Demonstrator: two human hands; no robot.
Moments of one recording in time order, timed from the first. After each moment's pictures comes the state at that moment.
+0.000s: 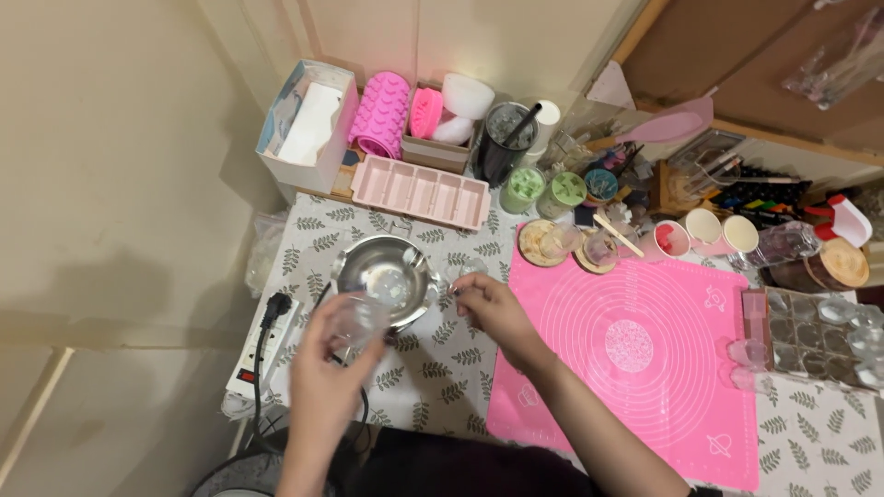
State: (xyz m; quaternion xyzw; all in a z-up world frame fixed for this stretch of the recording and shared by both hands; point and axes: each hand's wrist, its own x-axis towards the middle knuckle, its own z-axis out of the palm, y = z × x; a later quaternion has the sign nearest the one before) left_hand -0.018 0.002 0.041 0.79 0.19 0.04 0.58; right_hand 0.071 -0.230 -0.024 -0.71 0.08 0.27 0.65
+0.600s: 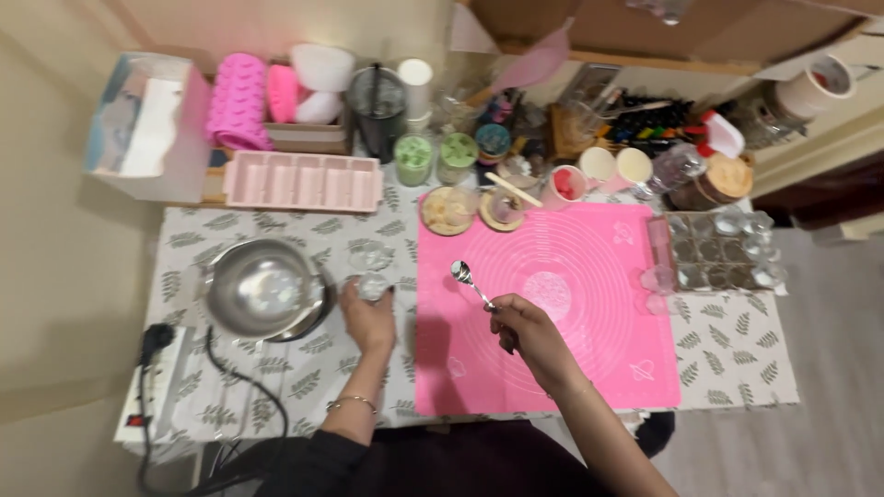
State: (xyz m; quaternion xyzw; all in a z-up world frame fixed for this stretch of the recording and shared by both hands) left_hand 0.046 -0.185 -0.162 0.84 0.27 -0.01 0.47; right_hand -0.019 -0.412 -0.032 -0.62 0.27 0.19 0.71
